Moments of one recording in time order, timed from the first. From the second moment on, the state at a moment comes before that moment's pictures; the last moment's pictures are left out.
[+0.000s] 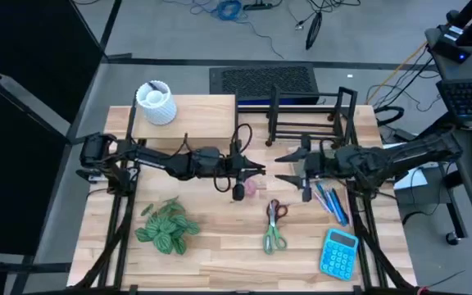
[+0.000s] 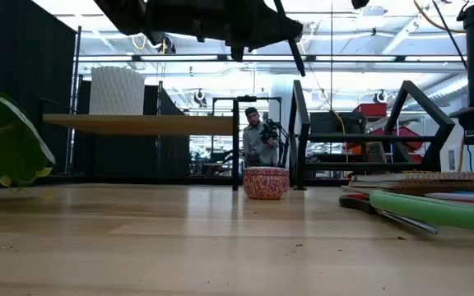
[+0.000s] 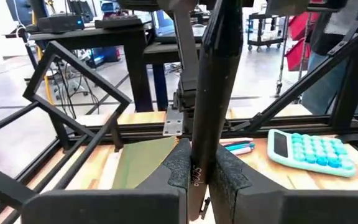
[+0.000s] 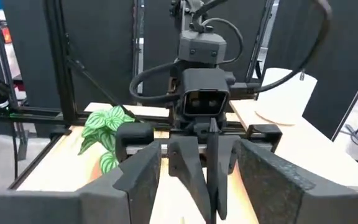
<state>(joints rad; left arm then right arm) -0.01 1.68 0.99 0.61 -0.01 0.08 0.21 0.91 0.77 0.05 0.26 -0.04</state>
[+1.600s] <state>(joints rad) 0.41 1.15 0.99 0.32 -0.70 0.29 0.21 1.20 0.77 -0.17 0.34 0.22</state>
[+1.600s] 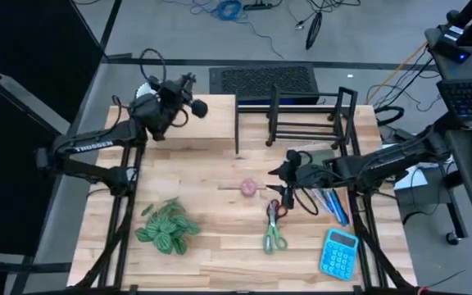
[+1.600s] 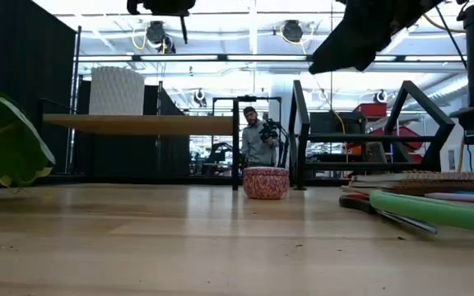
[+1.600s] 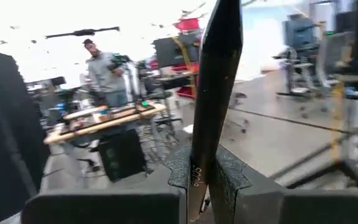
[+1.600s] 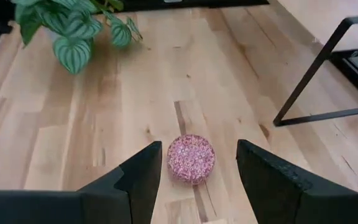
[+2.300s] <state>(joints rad) 0.80 1.12 0.99 -0.11 -0.35 -0.10 0.21 1.29 0.77 -0.14 0.34 0.27</state>
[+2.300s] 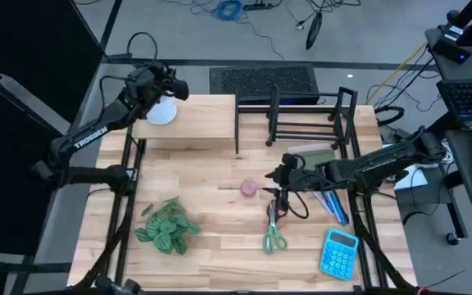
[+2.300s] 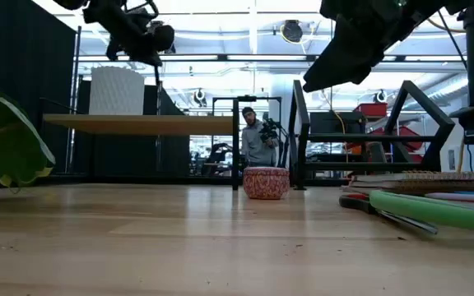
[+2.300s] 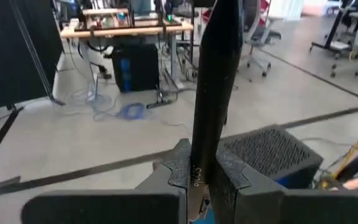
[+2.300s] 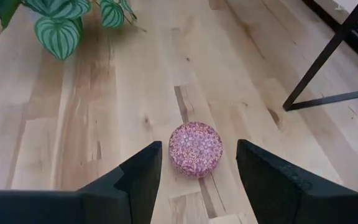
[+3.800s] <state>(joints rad) 0.81 1.05 1.03 -0.39 -0.34 -0.02 0.21 1.30 0.77 -0.15 0.30 0.31</state>
